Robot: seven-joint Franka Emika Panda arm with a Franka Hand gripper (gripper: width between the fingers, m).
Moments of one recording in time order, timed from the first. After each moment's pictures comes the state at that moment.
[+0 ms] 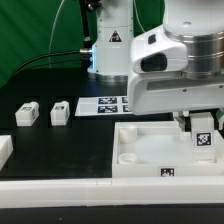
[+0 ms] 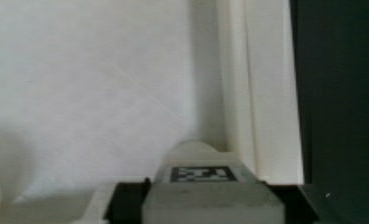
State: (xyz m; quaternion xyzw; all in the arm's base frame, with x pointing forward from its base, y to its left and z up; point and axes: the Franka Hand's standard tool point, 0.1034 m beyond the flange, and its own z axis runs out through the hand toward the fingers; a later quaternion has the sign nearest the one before) arm 0.591 0.110 0.070 -0.99 0.05 0.12 0.06
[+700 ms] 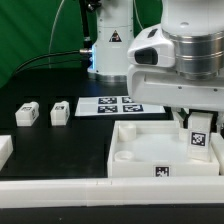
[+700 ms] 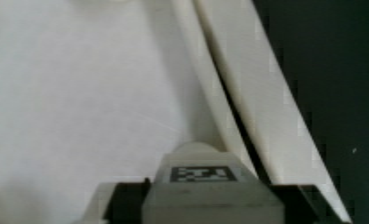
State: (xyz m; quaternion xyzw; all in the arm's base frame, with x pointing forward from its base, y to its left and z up) arm 0.591 0.112 0.070 -0.95 0.27 0.13 0.04
